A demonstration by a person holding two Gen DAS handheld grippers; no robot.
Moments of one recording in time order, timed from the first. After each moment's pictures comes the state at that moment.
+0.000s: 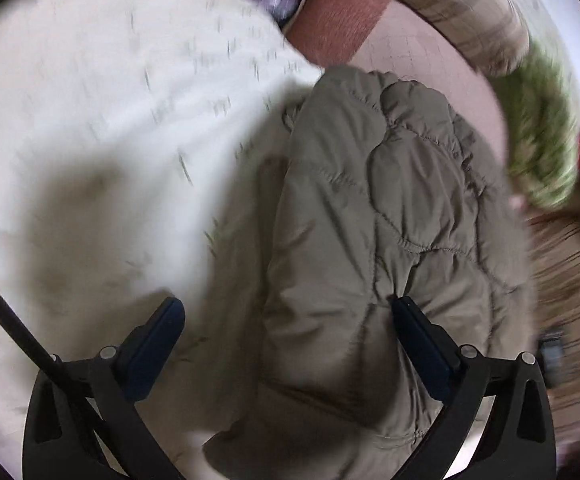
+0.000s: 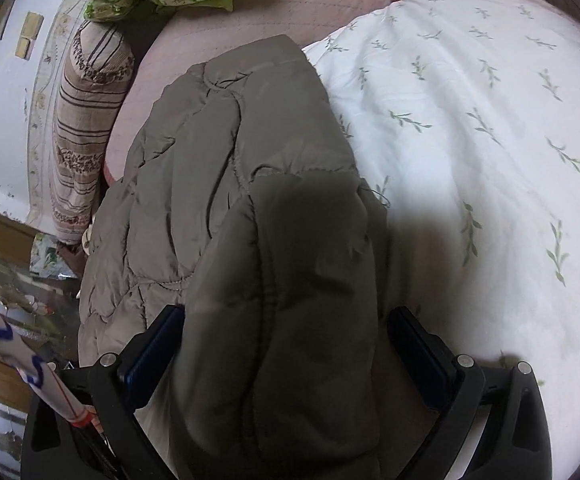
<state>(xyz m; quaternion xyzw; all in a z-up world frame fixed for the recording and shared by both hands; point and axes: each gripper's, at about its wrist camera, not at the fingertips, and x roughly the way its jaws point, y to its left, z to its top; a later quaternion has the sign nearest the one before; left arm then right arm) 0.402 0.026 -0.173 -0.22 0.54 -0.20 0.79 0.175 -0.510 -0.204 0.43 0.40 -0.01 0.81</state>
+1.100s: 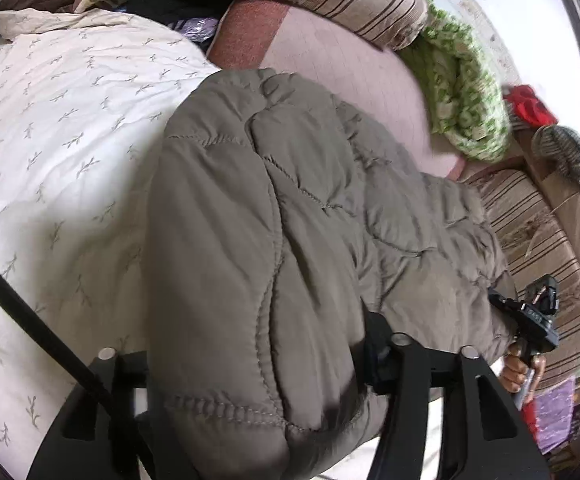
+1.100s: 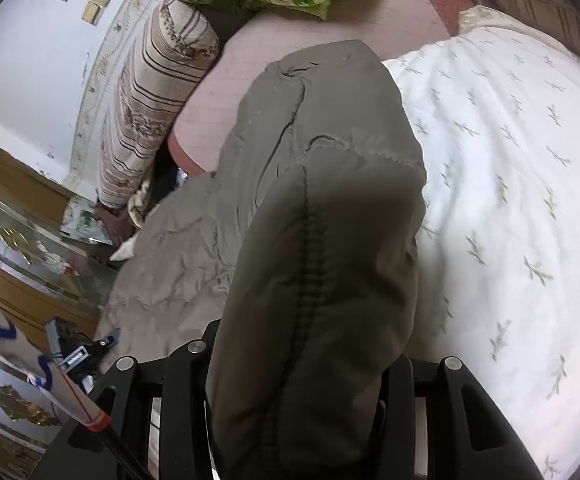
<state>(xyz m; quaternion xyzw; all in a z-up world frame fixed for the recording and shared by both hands) 0.305 0.005 -0.108 -0.14 0.49 -0.26 0.82 0.115 -0.449 -0.147 0.38 0.39 0.03 0.84</state>
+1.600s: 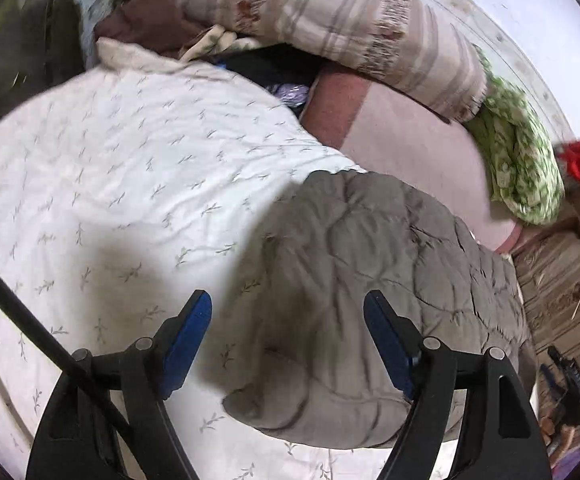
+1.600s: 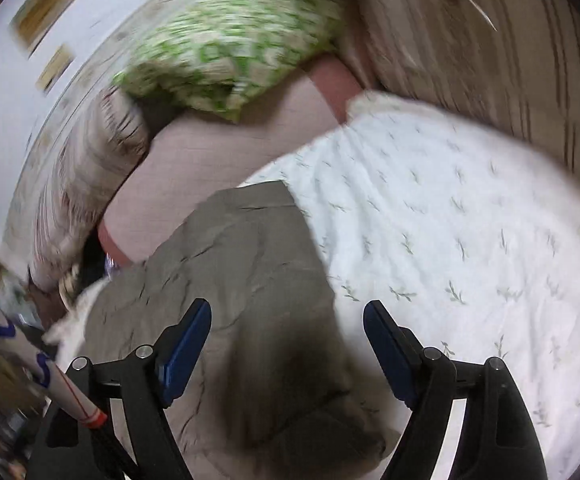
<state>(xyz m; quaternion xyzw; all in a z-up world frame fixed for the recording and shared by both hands) 0.276 0.047 -0.061 -0.14 0.42 -0.11 0.89 0.062 -0.417 -0.095 0.31 0.29 -0.17 0.89</state>
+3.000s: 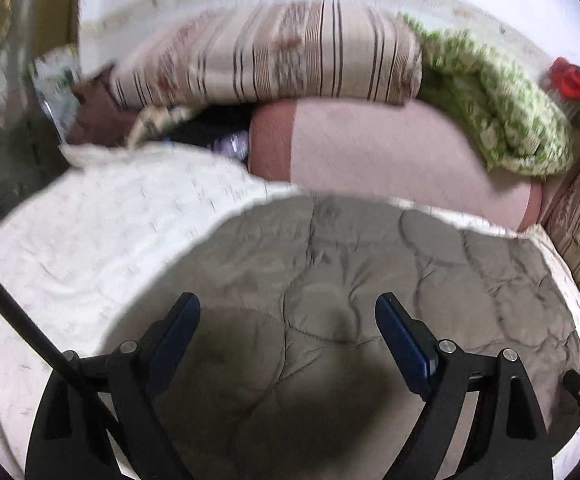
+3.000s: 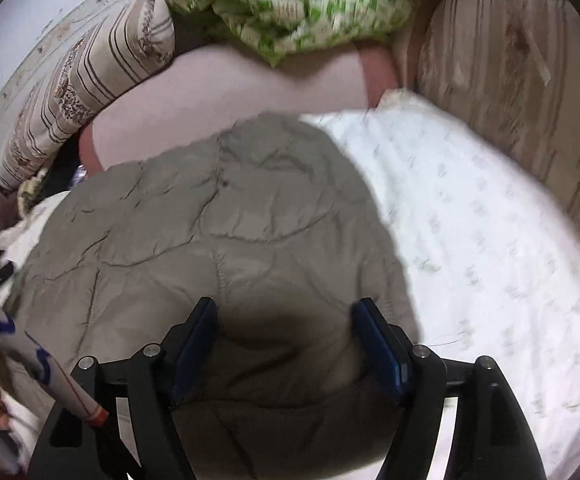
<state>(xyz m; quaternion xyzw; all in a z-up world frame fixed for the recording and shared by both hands) 0.258 -0.122 -0.052 0.00 0.30 -0.06 0.95 0.074 -0.370 -0.114 0.18 0.36 -0.22 0.89</state>
